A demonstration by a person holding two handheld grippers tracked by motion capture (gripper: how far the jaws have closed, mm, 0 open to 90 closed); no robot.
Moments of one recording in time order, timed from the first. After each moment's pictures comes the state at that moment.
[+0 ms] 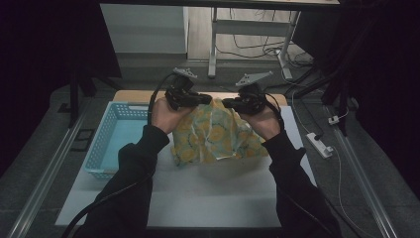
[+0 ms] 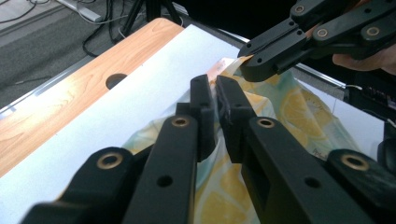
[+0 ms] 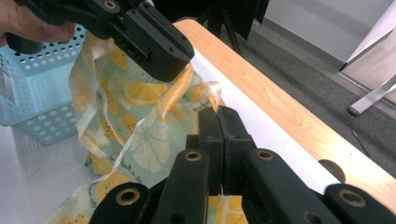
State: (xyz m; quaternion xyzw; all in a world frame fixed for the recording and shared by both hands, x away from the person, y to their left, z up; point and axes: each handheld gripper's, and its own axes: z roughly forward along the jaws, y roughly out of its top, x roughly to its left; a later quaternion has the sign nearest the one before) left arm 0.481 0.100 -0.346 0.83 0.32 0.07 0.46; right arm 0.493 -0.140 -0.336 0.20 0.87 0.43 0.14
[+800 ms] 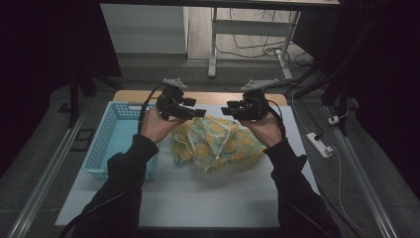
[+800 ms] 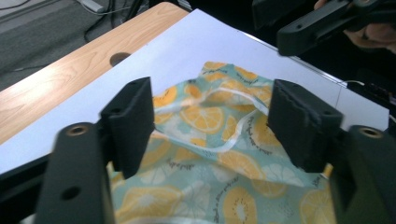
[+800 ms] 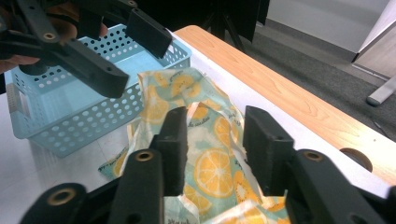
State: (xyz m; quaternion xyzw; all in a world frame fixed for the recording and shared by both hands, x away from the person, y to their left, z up) left arm 0.464 0.127 -0.373 0.82 0.33 0.07 0.46; right arm 0.488 -0.153 -0.353 0.24 0.85 0.46 0.11
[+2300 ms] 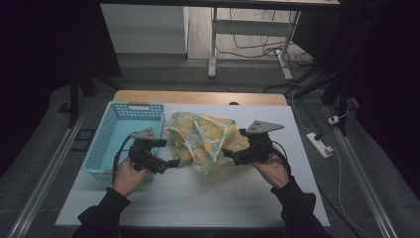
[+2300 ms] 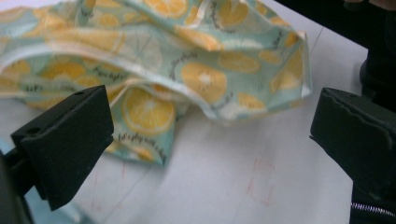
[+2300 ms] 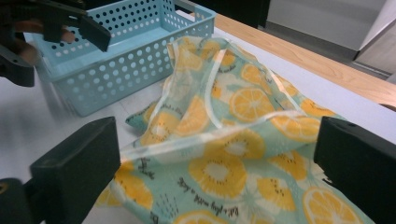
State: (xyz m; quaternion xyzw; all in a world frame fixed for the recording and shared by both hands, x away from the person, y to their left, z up) left arm 0.350 0.178 -0.460 0.81 0.35 0.05 0.47; right arm 0.410 -0.180 -0.421 0.24 0.83 0.48 0.13
